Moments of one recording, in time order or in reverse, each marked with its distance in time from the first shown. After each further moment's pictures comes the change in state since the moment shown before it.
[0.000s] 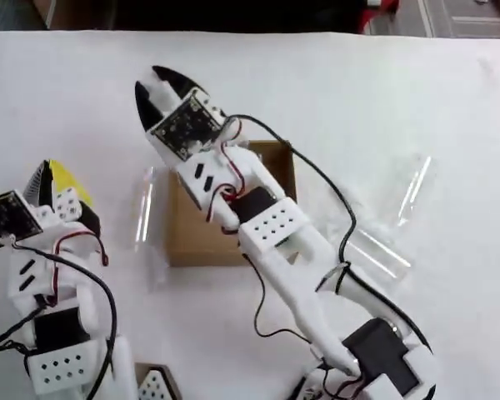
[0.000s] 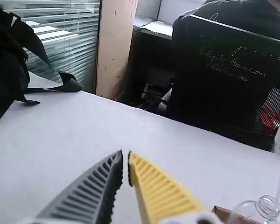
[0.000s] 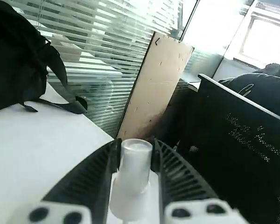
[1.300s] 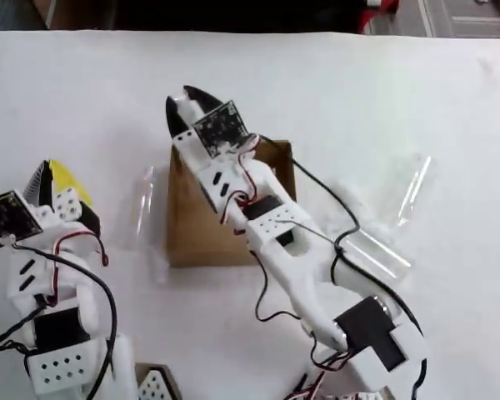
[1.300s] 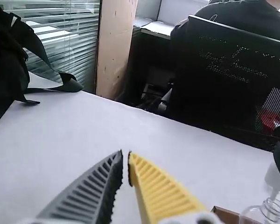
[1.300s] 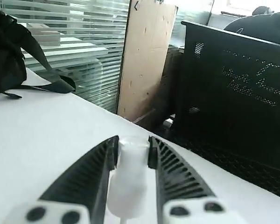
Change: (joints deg) left arm 0.0 0.0 0.0 0.0 0.0; right arm 4.7 8.3 8.5 -11.7 -10.7
